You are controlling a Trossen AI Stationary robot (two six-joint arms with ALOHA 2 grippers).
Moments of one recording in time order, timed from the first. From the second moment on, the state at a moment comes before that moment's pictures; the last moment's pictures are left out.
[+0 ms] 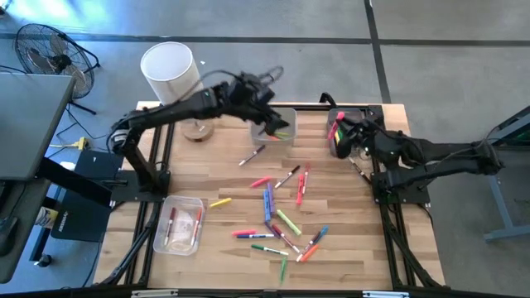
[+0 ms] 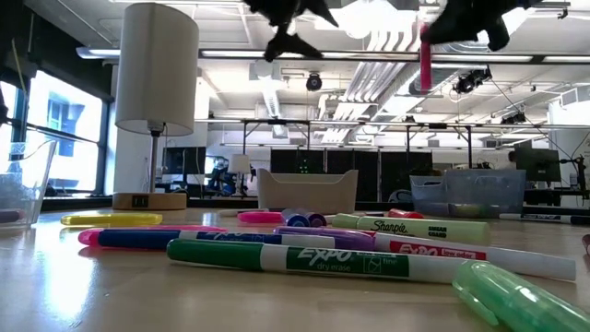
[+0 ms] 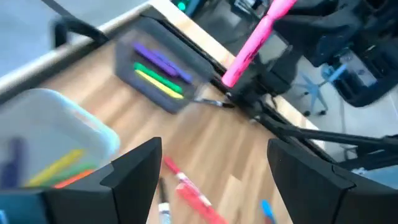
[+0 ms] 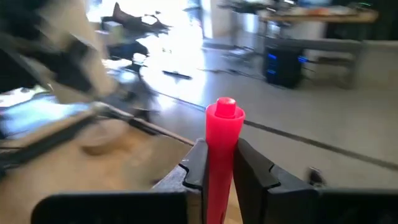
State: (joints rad) left arm 0.34 1.67 1.71 -0.53 0.19 -0.48; right arm -0.01 0.72 0.71 -0.24 0.87 0.34
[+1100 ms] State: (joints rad) left arm 0.58 1.64 1.71 -0.81 0.37 -0.03; right arm -0.71 1.15 0.71 -0.63 0.29 0.65
